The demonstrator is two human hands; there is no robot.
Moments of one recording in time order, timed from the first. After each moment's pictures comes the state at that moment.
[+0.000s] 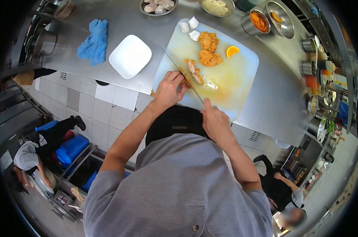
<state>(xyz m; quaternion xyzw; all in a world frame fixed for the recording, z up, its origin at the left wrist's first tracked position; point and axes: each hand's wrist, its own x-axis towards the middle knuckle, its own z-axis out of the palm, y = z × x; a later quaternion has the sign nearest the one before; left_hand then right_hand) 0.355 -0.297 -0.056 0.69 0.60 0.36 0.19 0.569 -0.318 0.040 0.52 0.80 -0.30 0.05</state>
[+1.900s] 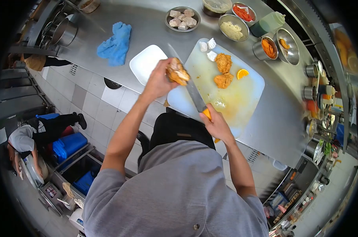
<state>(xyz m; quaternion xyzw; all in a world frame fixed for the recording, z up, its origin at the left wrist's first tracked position) 0.258 -0.270 -0.016 0.57 0.66 0.40 0.27 0.543 -0.283 0.018 0.47 0.71 -0.52 -0.06</state>
